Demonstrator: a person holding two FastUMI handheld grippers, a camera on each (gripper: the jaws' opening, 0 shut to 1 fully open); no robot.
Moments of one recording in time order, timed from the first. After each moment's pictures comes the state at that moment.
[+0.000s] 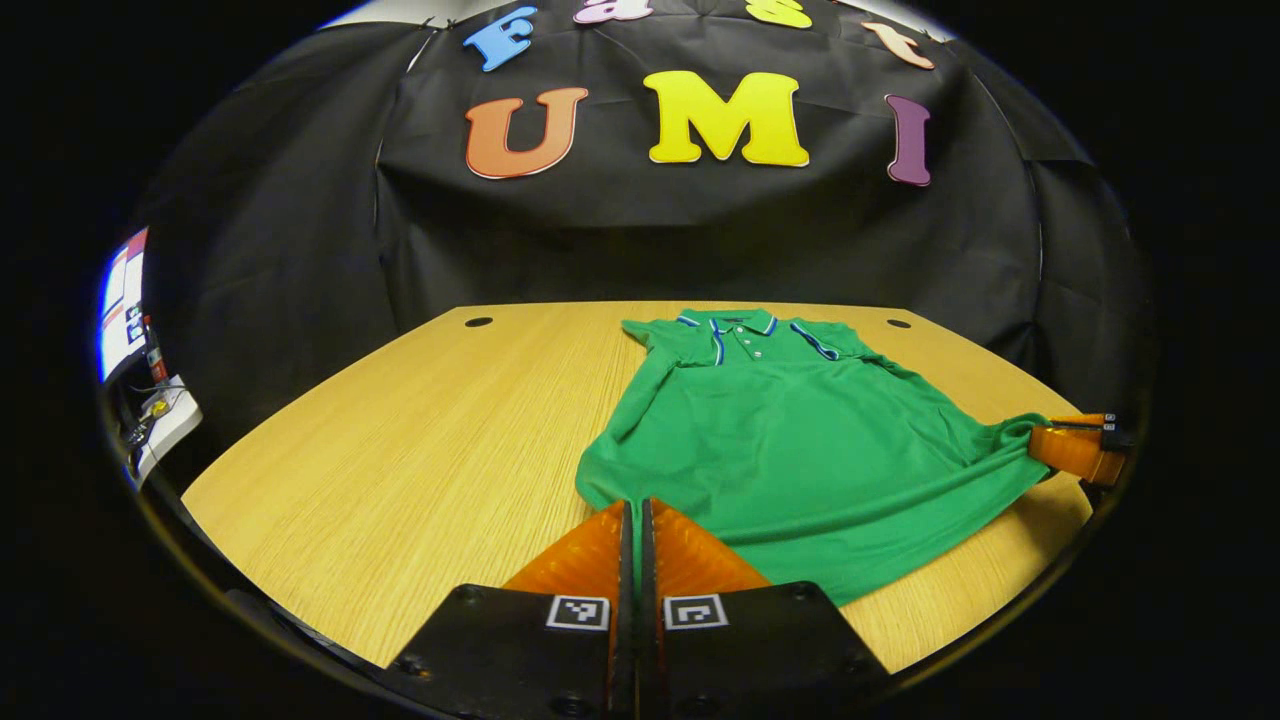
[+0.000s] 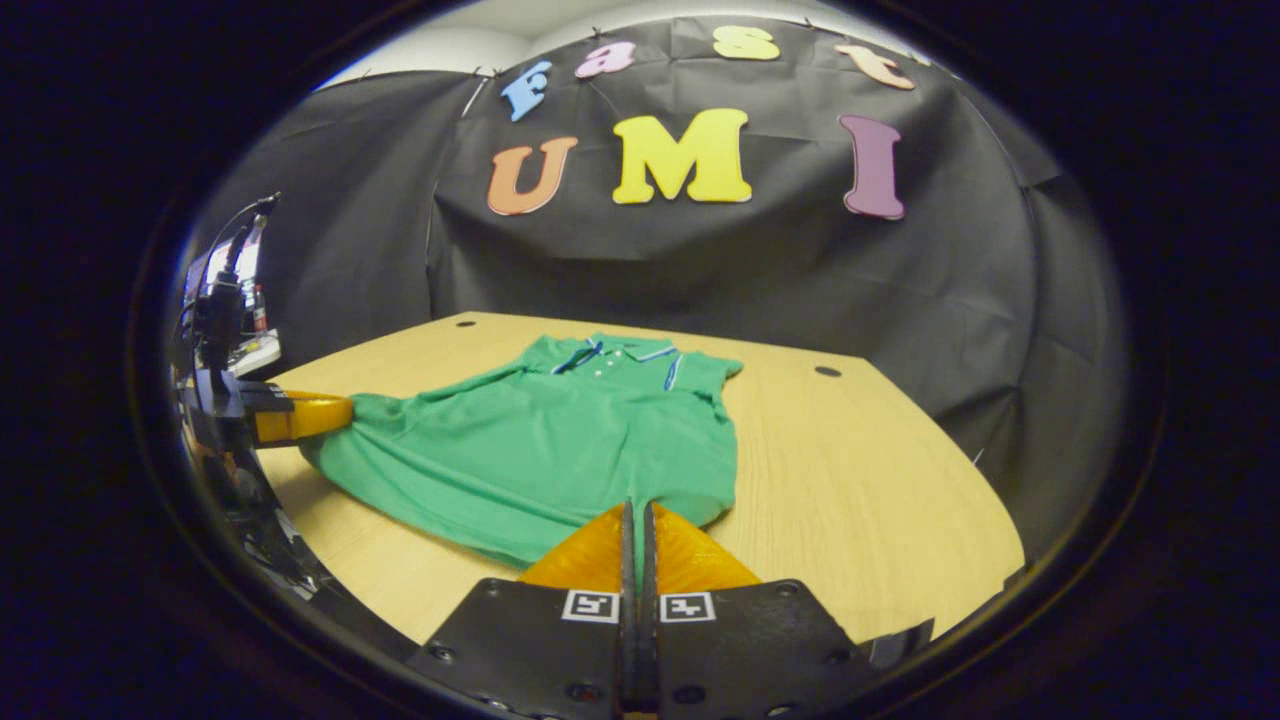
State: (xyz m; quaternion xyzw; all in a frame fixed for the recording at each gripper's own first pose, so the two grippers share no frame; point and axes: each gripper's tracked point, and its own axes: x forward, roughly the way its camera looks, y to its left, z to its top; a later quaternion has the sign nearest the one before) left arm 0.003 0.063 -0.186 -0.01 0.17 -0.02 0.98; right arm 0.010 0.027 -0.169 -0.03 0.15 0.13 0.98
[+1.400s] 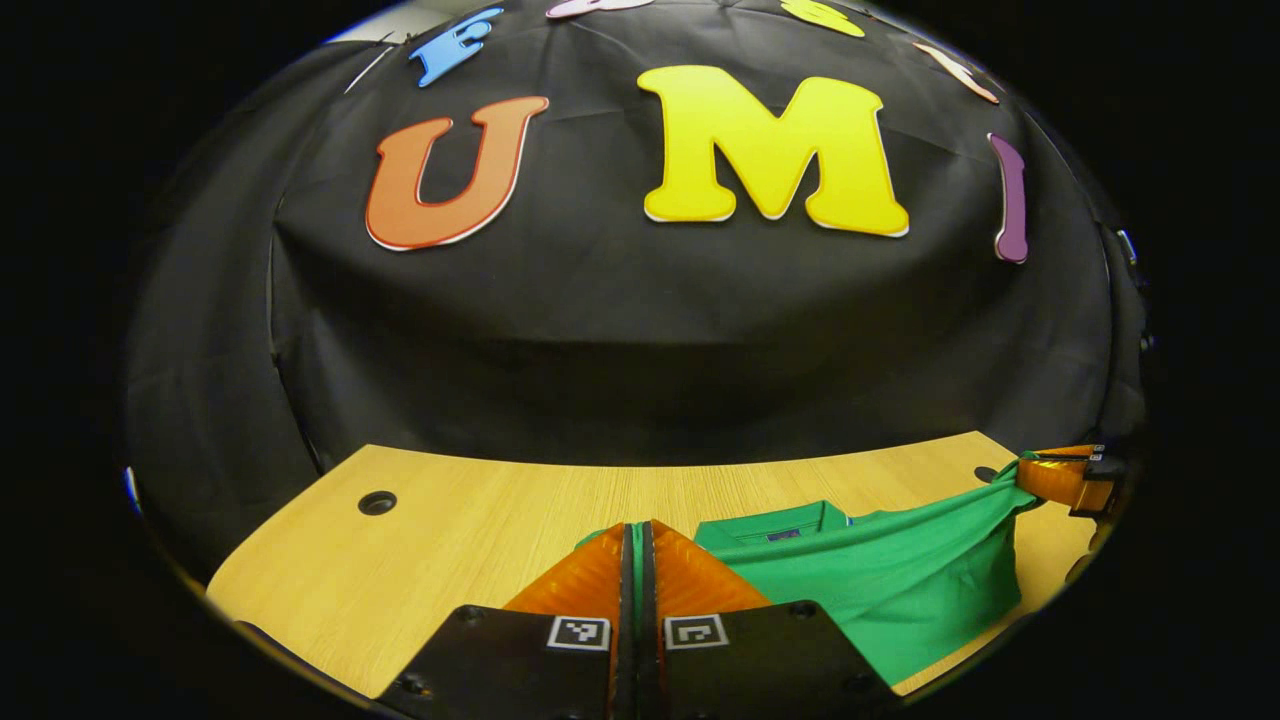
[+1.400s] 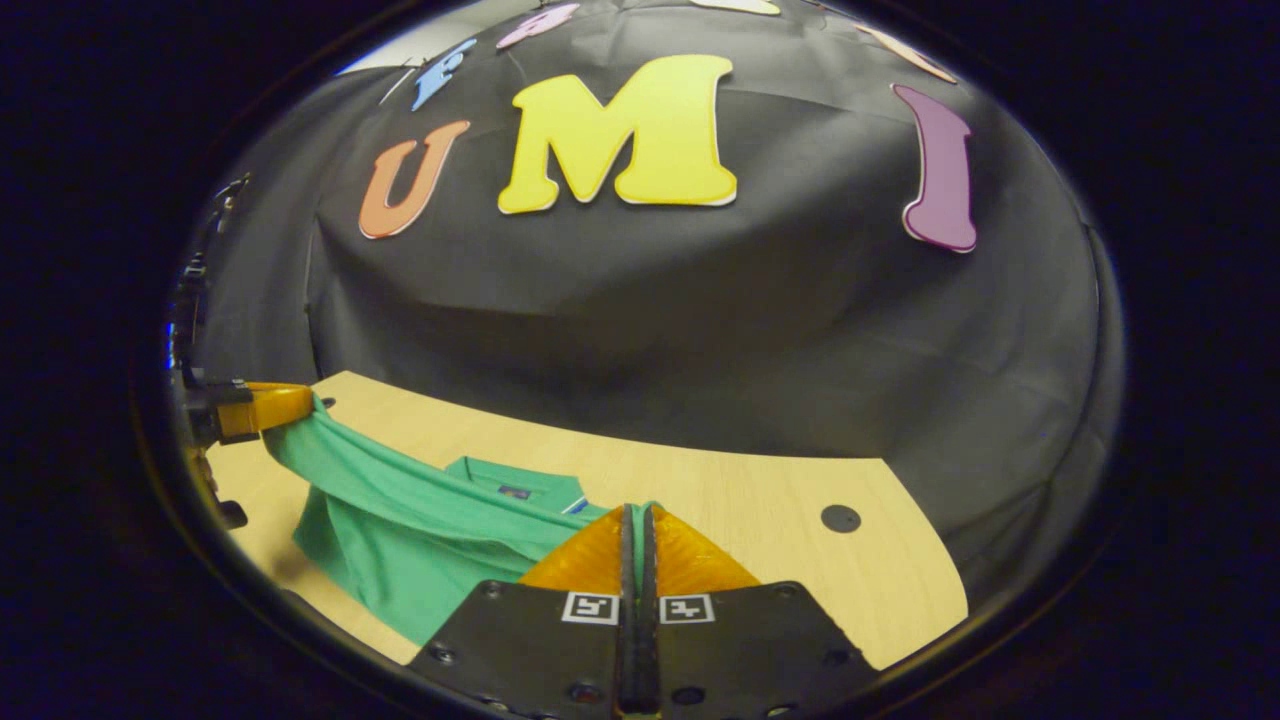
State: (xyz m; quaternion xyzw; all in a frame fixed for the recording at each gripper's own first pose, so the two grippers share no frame) left arm 0.355 0.050 -0.086 -0.02 0.14 -0.04 0.99; right arm 0.378 0.032 -0.080 -0.02 0.16 0.06 0.99
